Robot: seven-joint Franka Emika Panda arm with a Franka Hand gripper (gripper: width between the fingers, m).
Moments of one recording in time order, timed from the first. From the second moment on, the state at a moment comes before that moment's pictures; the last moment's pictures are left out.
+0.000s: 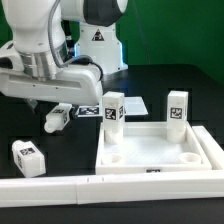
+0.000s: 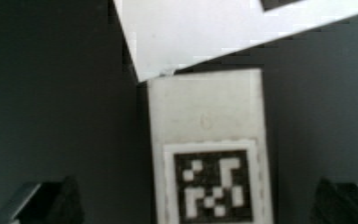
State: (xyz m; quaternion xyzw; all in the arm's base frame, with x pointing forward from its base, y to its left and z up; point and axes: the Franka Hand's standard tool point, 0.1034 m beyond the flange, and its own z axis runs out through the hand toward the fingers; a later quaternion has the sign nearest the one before) arm 0.415 -0.116 0.013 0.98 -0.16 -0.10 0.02
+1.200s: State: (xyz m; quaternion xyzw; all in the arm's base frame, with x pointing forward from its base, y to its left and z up) arm 0.427 -0.117 0.022 0.99 0.07 -0.09 -0.02
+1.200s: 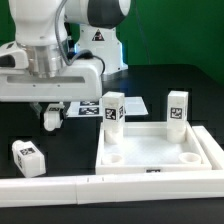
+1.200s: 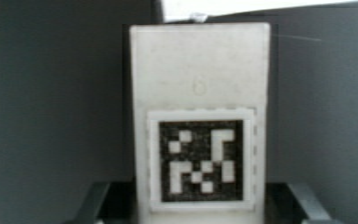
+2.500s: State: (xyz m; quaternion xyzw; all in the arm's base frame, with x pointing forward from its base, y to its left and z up) arm 0.424 -0.134 0.026 0.81 0.59 -0.03 0.03
